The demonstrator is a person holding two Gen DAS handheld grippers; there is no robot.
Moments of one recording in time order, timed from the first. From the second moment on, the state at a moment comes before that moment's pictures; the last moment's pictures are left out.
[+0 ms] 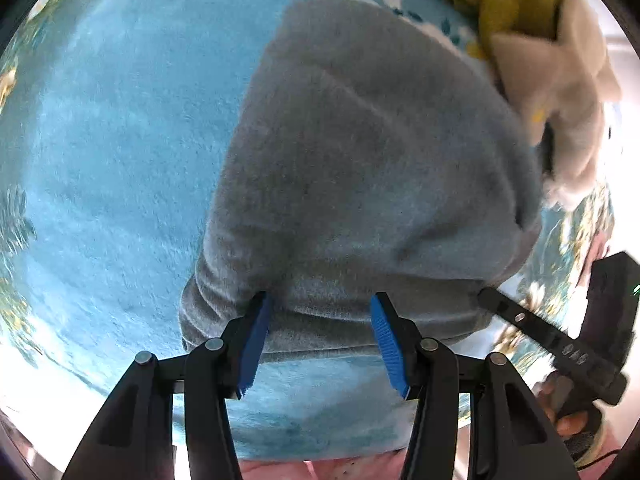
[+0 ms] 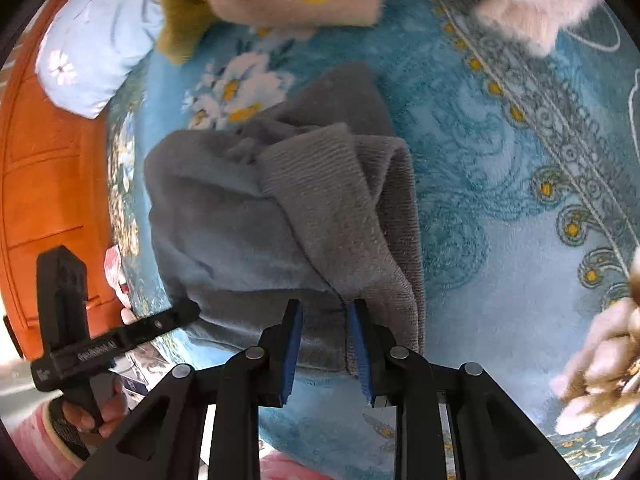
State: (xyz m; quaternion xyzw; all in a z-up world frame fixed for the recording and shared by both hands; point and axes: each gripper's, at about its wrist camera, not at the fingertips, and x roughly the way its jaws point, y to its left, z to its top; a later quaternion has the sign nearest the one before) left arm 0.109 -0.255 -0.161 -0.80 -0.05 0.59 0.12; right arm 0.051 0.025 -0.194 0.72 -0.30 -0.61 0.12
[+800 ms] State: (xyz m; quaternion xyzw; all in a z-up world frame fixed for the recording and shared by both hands) left arm 0.029 -0.299 -0.206 -0.81 -0.12 0.56 0.16; right arm 0.028 0.074 -0.233 0.71 -0.40 -0.57 0.09
